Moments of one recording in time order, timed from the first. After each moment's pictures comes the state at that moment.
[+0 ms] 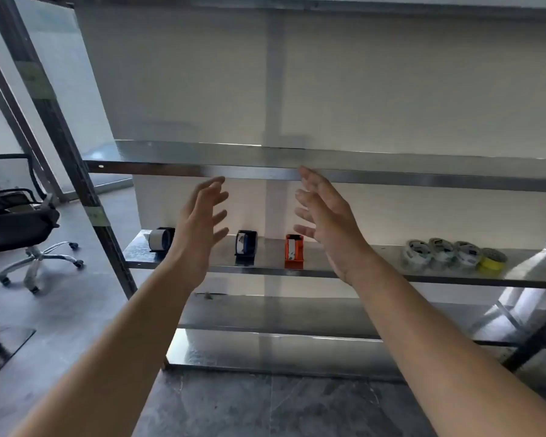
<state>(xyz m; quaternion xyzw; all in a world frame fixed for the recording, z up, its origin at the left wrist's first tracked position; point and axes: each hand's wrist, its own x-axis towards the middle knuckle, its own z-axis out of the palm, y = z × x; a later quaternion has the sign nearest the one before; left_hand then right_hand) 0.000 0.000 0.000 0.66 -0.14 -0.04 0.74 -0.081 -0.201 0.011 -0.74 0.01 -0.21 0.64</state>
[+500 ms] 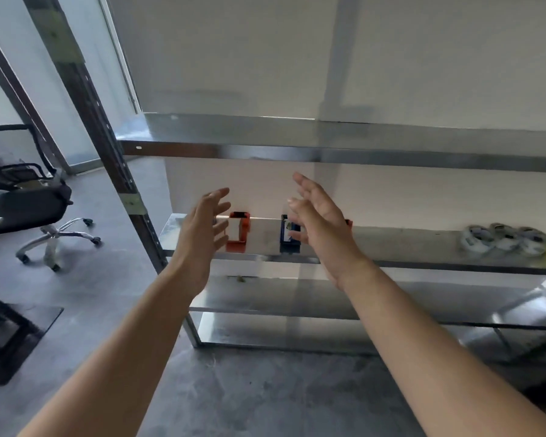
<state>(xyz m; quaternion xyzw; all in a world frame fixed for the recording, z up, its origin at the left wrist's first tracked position) 0.123 0.122 -0.036 0.67 -0.05 -0.12 0.73 0.051 -0.064 -0.031 -0.75 0.05 -0.15 0.65</state>
